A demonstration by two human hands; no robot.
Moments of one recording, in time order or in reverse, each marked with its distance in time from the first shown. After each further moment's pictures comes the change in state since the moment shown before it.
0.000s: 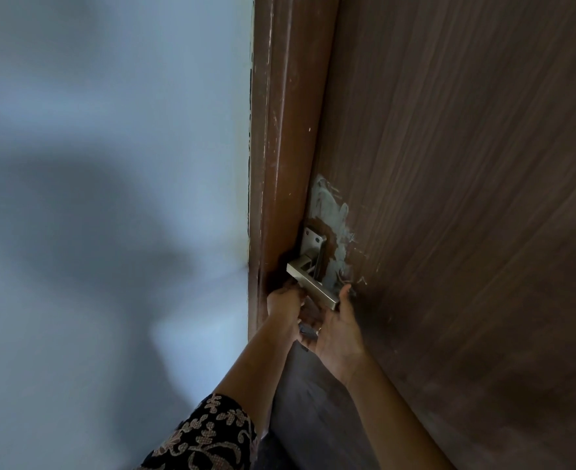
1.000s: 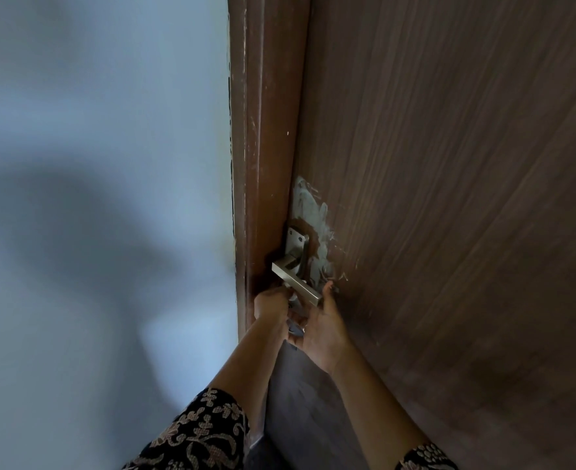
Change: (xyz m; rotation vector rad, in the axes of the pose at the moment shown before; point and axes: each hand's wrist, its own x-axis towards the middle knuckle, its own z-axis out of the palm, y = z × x) left_hand -0.005 -0.006 0.004 0.083 0.064 0.041; right_hand 0.002 -0.003 -0.005 0.062 0.003 0.043
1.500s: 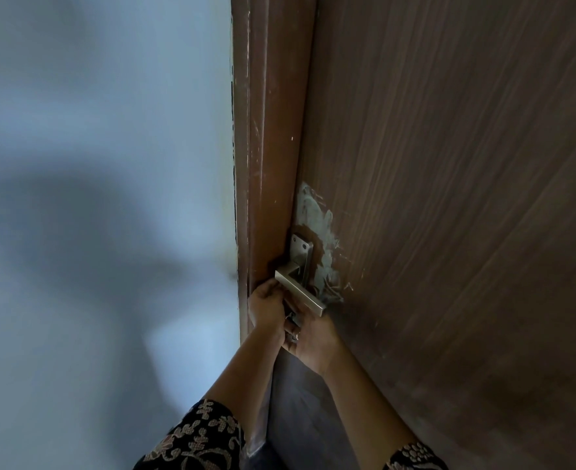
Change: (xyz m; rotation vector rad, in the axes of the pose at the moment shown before) left_hand 0.012 0.001 -0.004 -0.088 0.061 0.268; right_hand 0.017 0.005 0.013 -0.004 0.007 0.063
